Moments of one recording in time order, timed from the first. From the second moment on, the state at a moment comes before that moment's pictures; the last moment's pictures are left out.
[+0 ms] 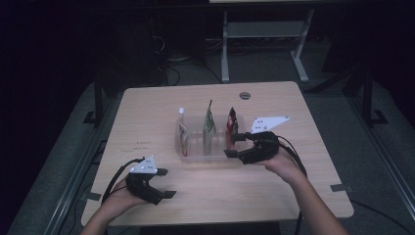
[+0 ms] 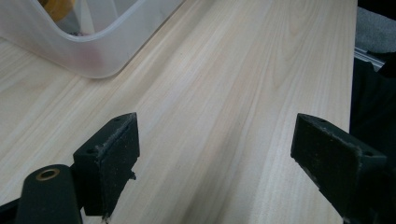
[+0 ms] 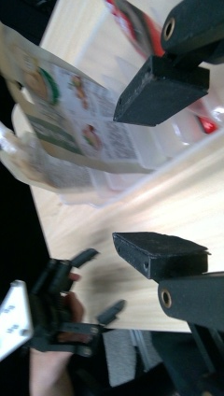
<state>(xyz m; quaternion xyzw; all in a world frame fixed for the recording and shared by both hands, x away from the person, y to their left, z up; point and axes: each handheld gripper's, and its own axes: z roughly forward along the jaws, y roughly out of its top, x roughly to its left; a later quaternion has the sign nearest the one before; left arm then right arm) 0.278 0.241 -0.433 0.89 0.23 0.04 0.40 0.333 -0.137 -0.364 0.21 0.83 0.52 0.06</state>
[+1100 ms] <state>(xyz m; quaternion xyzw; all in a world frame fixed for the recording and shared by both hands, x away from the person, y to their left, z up) 0.262 0.260 -0.441 0.90 0.24 0.06 0.36 0.290 -0.215 -0.444 0.30 0.87 0.38 0.09</state>
